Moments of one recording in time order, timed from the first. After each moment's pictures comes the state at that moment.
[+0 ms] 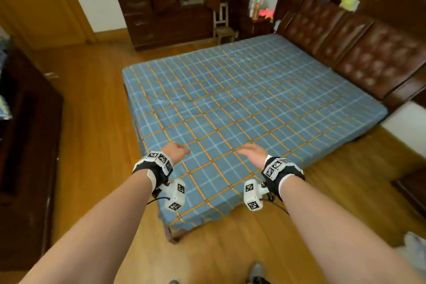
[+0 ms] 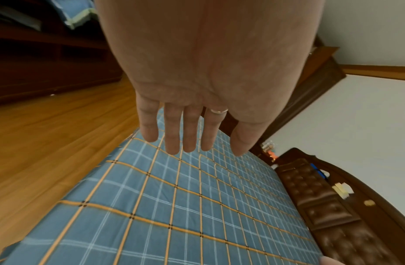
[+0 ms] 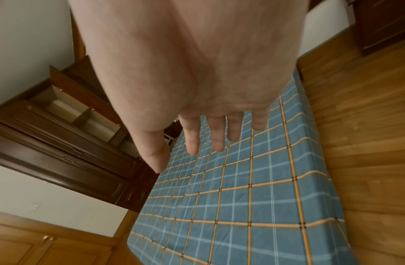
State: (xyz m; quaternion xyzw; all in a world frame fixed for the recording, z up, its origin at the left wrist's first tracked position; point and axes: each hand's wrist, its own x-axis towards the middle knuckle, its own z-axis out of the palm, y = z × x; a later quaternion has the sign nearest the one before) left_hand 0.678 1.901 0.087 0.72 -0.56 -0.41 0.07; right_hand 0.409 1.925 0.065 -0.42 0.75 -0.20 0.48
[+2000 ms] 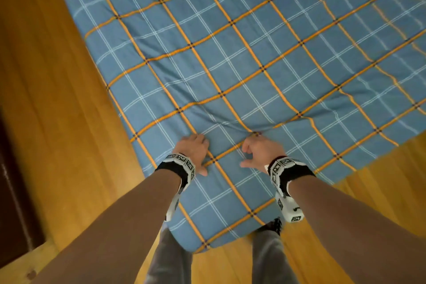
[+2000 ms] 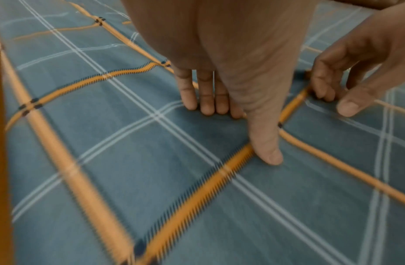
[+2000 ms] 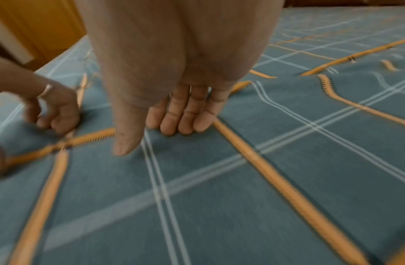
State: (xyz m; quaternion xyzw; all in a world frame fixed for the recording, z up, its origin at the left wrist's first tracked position) left_hand 0.731 1.673 -0.390 0.43 -0.82 -0.23 -0.31; right_hand 0.504 1.707 -0.386 -0.66 0.64 0.17 0.36
